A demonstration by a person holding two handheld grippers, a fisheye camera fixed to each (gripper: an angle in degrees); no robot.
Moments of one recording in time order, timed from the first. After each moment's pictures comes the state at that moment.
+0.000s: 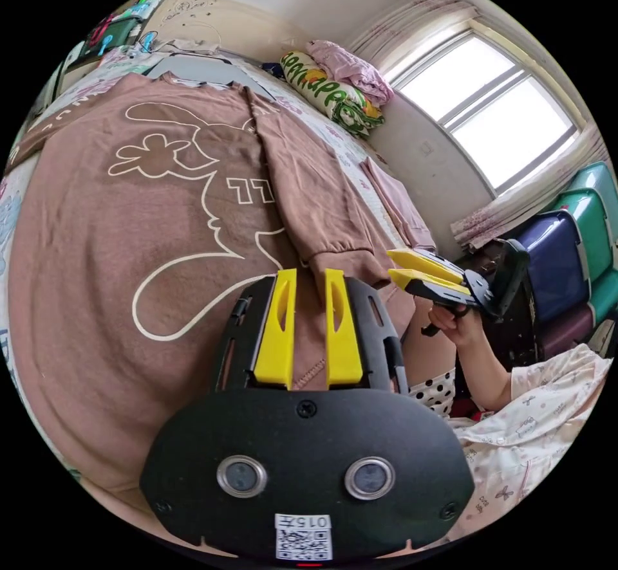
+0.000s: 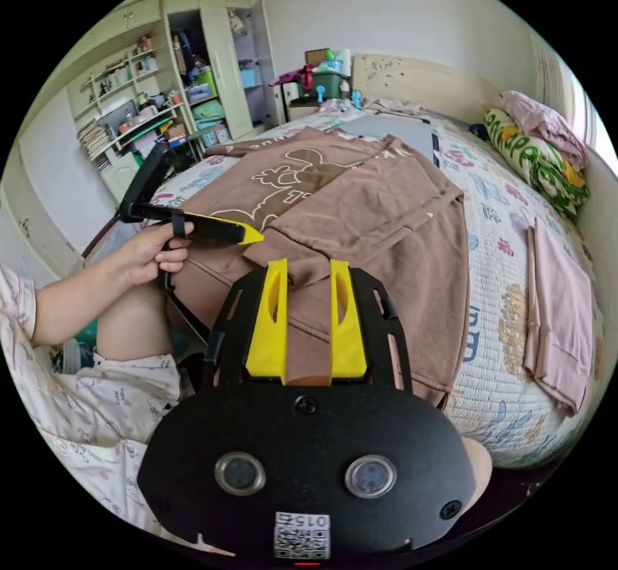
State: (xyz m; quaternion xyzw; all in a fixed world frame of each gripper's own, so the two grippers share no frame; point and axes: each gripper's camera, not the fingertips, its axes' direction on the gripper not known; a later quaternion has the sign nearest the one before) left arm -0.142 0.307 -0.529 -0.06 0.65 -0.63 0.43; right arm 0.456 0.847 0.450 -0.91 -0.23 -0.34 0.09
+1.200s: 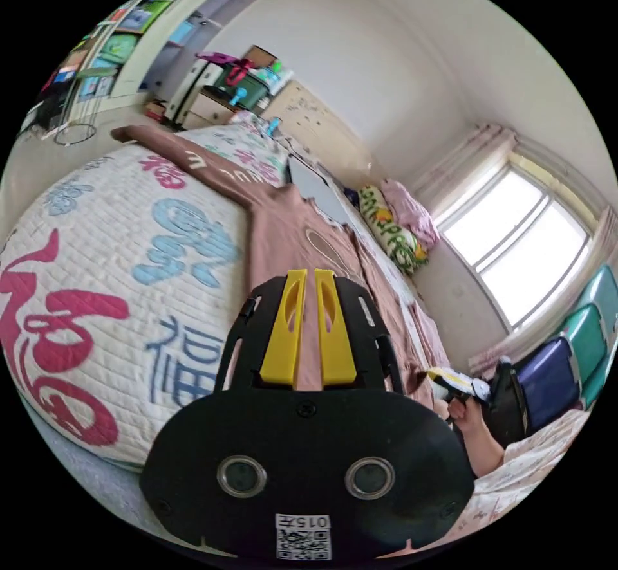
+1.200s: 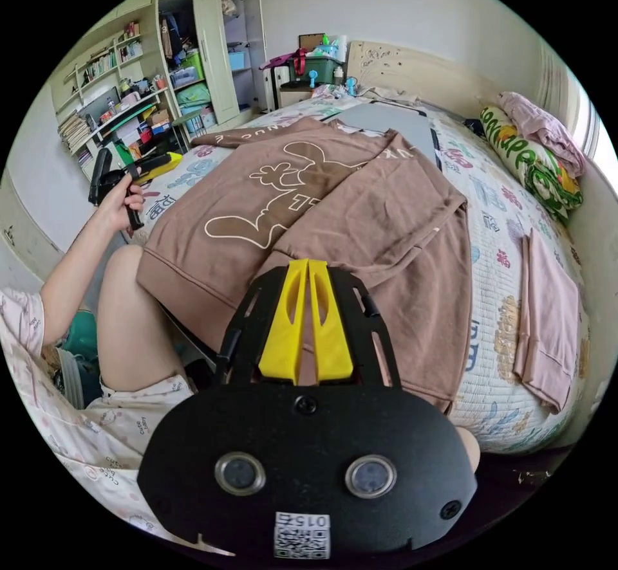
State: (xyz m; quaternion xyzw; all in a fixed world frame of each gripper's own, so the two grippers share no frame) left arm -0.143 0.747 -0.723 -0.08 0.40 -0.84 0.36; right arm 0.663 0.873 0.325 -0.90 -0.20 -0.39 0.06
